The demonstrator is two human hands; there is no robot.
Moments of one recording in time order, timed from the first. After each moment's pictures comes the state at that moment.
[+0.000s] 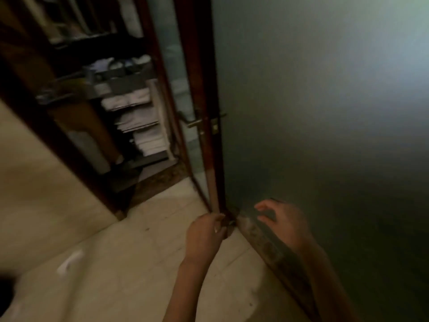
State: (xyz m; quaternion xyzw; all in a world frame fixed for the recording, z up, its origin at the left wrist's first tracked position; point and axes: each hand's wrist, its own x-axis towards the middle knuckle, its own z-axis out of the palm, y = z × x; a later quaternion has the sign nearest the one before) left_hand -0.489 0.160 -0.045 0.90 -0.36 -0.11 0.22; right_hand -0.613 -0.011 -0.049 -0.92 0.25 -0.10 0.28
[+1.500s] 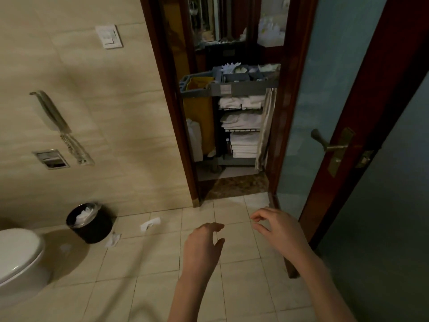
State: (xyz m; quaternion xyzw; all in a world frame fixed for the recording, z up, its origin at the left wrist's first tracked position) left_hand -0.374 0.373 -0.038 0.97 -0.09 0.00 0.23; right_hand -0.378 0.169 -0.055 -0.95 -0.05 -0.09 0.29
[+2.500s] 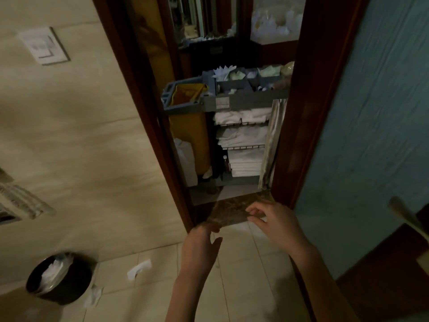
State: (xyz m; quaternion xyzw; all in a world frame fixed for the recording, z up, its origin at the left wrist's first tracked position) left_hand -0.021 0.355 -0.048 0.96 -0.13 -0.02 0.24; right_hand -0.035 0.152 -0.039 -0.96 0.01 -0.04 0.28
